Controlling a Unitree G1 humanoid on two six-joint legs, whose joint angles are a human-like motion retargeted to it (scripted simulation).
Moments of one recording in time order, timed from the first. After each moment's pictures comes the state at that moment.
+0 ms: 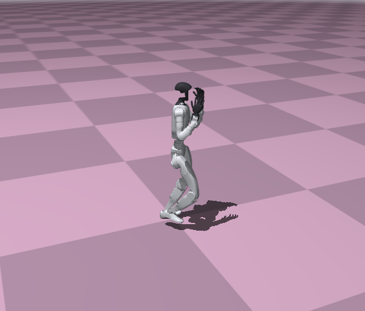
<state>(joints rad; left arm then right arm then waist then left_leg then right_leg) -0.60 0.24 -0.30 -0.75 -0.30 -0.45 0.23 -0.14 -0.35 0.09 -0.85 -0.03 -0.46 -0.32 0.08 -0.21 -0.01 -0.15 -0.28 0.14 0.55 -0.79 0.25 -0.64 -0.35 -0.09 1.37 -0.65 -0.05</state>
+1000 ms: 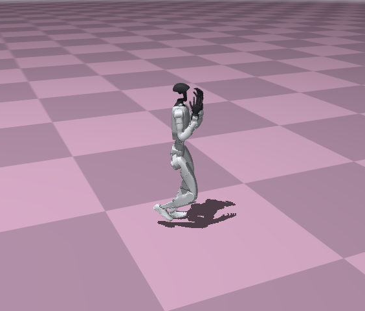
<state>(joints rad) -0.62 0.19 -0.40 -0.71 -0.43 -0.47 0.21 -0.17 -0.28 0.12 -0.85 0.08 -0.46 -0.26 -0.04 -0.18 -0.18 -0.45 -0.25 0.23 0.74 -0.69 0.25 -0.66 -0.32 -0.02 1.57 -0.57 -0.03</state>
